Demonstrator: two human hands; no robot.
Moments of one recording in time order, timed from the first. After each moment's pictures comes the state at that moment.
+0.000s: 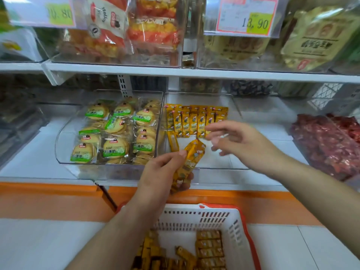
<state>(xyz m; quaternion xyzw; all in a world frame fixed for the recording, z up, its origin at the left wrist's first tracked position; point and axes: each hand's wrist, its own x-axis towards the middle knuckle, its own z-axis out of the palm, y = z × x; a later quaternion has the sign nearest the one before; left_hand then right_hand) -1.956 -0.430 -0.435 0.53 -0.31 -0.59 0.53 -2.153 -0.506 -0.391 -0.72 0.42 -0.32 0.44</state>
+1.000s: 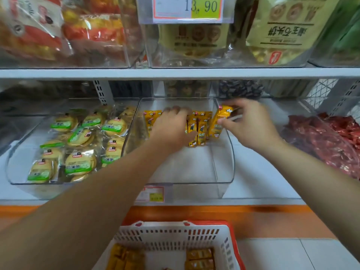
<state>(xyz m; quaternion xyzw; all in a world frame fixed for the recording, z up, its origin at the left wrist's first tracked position) -2.007 -0.613 -0.439 0.63 -0.75 0.00 0.20 -2.218 -0.605 -0.408 -0.74 0.53 -0.40 0.12</state>
